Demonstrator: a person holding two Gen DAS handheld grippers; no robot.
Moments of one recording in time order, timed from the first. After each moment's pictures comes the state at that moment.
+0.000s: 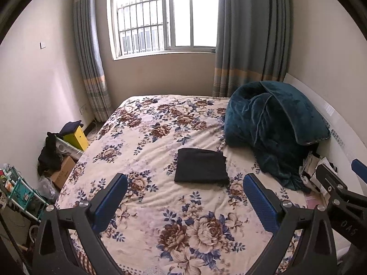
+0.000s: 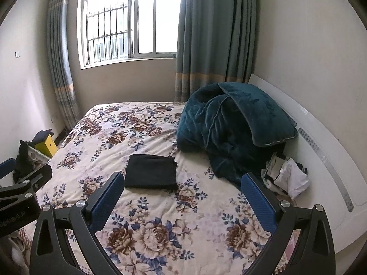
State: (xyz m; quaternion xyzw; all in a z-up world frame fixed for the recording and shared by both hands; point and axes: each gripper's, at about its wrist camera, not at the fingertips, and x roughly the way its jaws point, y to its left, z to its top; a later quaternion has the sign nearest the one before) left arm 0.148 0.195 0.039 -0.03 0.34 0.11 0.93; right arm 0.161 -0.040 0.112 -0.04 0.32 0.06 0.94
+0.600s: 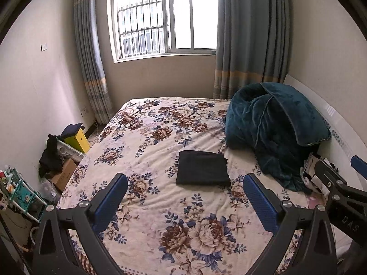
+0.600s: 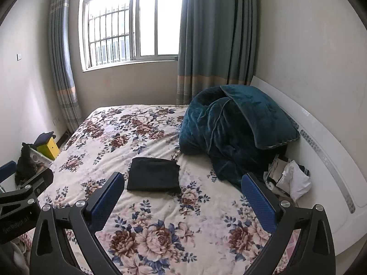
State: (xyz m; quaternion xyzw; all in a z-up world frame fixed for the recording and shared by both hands) left arm 0.147 0.193 0.041 -0.03 0.33 0.12 0.94; right arm 0.159 -0.038 0.106 -0.03 0.31 0.06 0.95
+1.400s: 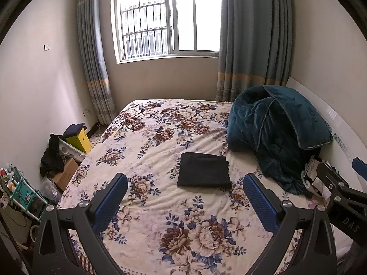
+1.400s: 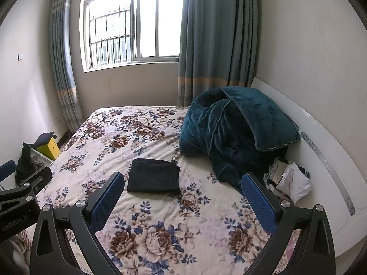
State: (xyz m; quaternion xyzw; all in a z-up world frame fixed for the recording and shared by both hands) left arm 0.142 0.193 0.044 -0.03 0.32 0.13 0.94; right arm 0.161 -0.032 0.107 -0.03 0.31 0.06 0.95
